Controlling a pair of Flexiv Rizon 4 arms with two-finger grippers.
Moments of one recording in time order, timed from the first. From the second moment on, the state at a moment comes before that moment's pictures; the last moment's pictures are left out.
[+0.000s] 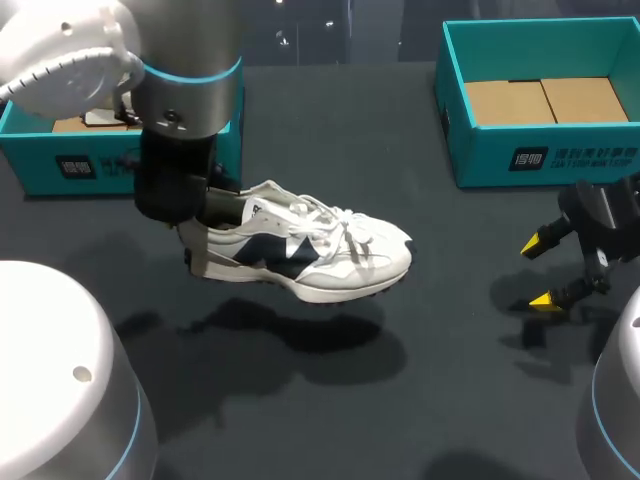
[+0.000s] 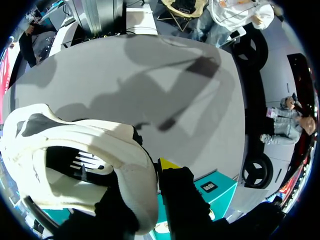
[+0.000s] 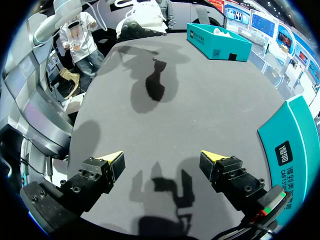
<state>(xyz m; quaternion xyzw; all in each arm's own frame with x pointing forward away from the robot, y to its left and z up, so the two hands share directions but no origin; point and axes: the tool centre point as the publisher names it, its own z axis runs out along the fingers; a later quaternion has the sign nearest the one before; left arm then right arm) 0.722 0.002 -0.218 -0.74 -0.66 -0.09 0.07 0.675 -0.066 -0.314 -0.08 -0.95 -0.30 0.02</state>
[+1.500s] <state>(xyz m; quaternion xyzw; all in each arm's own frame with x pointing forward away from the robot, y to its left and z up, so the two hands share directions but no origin) 0.712 -0.117 -0.352 -0.72 -0.67 -0.12 0.10 0.675 -0.066 -0.314 -0.08 -0.95 -0.30 0.02</state>
